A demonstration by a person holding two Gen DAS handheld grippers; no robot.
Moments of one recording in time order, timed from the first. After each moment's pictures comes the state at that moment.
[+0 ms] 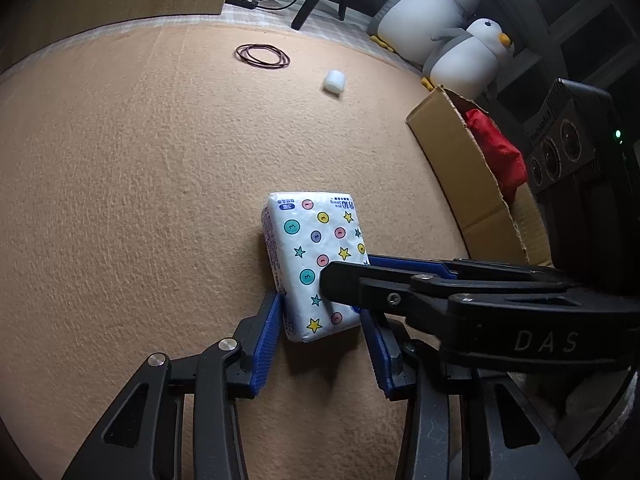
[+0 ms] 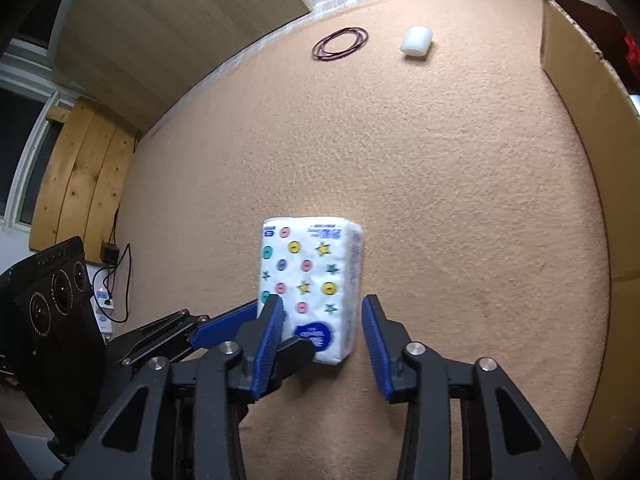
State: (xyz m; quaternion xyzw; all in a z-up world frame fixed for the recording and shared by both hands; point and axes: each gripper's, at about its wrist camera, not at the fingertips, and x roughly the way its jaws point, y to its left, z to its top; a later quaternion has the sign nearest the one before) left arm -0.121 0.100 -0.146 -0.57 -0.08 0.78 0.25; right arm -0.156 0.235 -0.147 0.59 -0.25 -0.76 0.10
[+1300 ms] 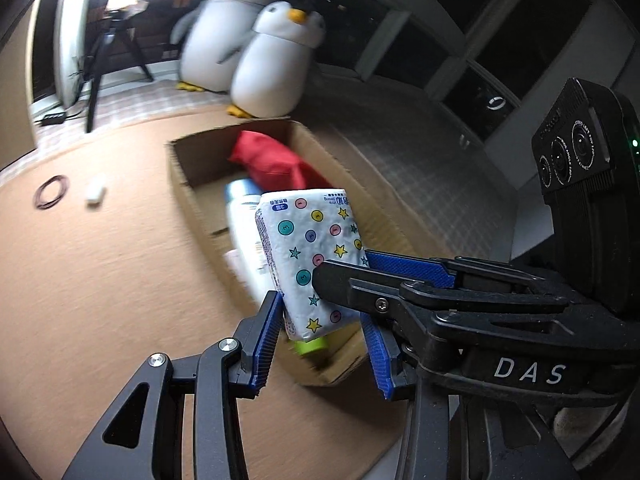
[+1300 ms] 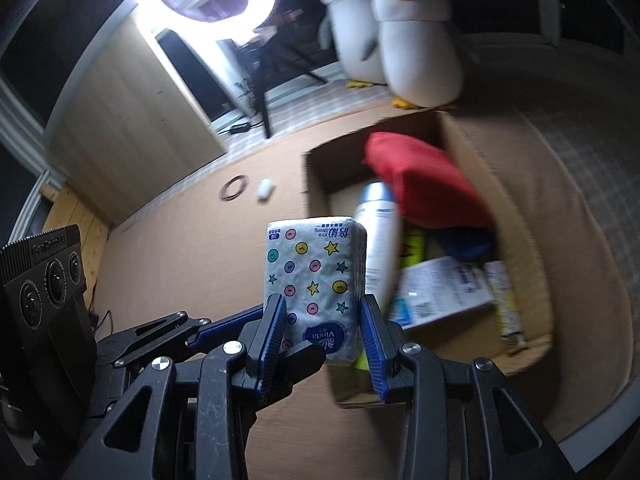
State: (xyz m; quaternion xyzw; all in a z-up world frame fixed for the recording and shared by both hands) left arm -0.085 0.309 -0.052 -0.49 0.00 0.77 0.41; right arm -0.043 0.391 -0.047 0.47 -0.25 -0.85 -0.05
